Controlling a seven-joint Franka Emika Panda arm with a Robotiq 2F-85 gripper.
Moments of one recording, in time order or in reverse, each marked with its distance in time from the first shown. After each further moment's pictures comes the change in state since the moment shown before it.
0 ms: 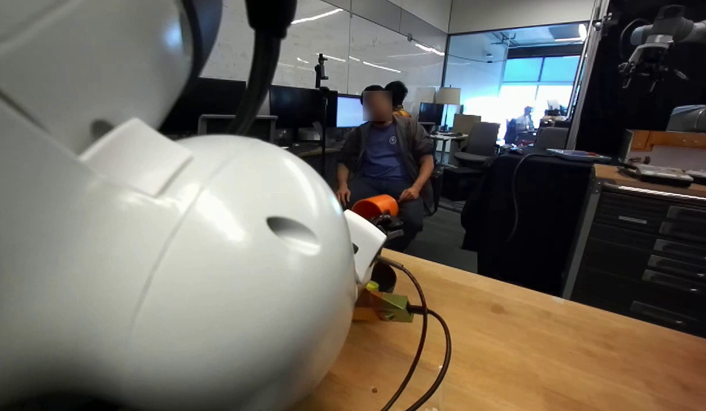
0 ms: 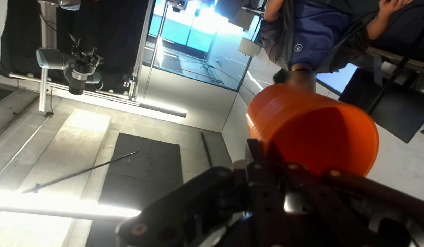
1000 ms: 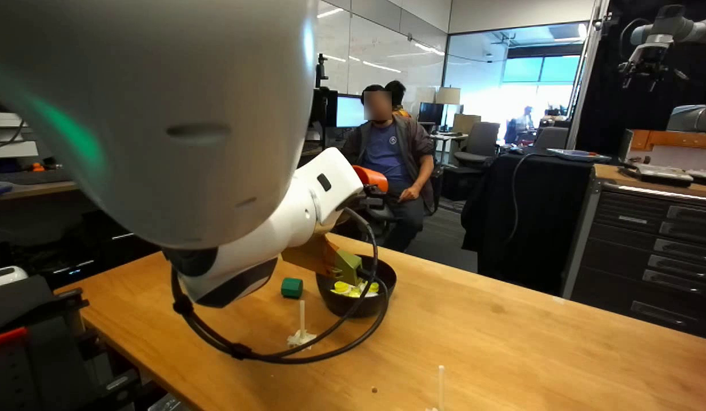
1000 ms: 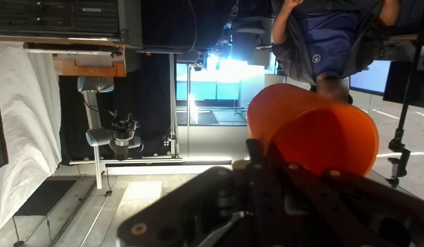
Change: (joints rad) arm -0.073 -0.261 0.147 -0.446 0.505 0.000 -0.019
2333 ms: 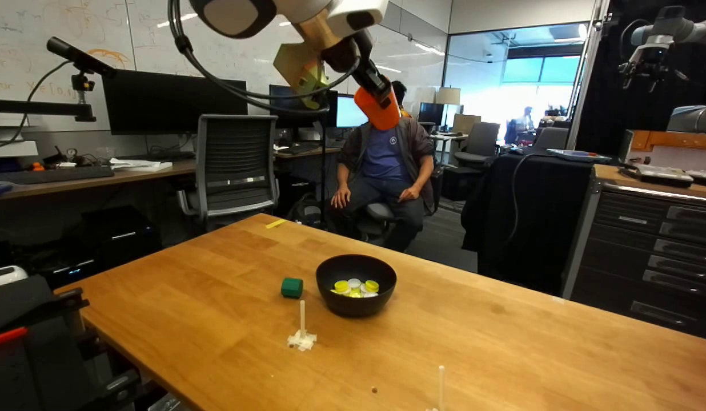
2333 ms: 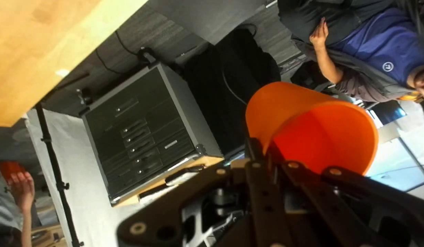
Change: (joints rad) arm -0.232 -0.770 0.765 0.039 1.585 -0.706 0.131
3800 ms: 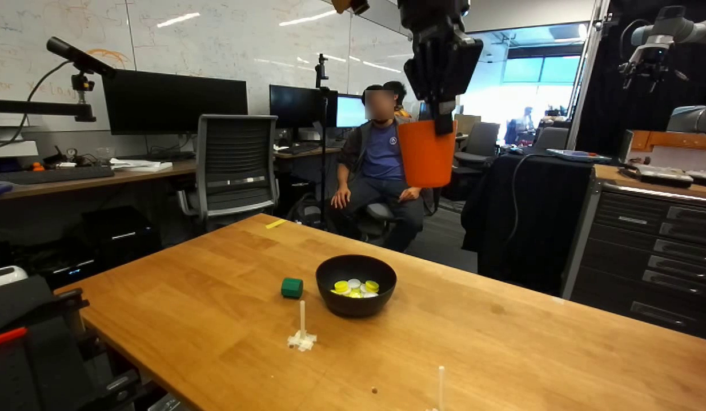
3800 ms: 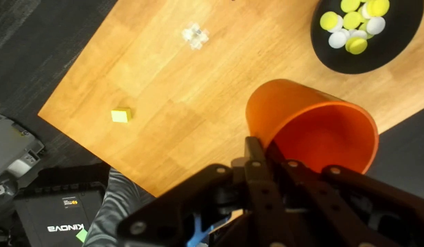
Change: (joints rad) arm -0.023 -0.374 -0.445 0.308 -1.088 -1.261 0.958
